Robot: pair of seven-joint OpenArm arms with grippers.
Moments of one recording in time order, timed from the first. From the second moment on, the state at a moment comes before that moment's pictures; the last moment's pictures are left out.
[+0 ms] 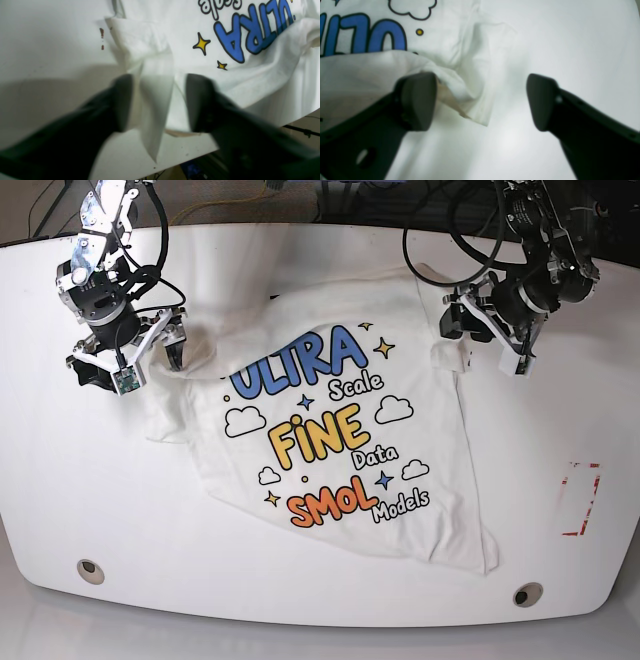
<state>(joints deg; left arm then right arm) 15.7 -3.4 -23.3 113.3 -36.0 -22.3 75.0 -16.5 12.0 23.1 113.8 8.1 34.4 -47.7</state>
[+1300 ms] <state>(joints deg) -3.7 -15.5 -39.0 112.4 -45.0 -22.5 78.0 -8.6 0.2 27.3 113.8 7.9 40.6 -48.3</state>
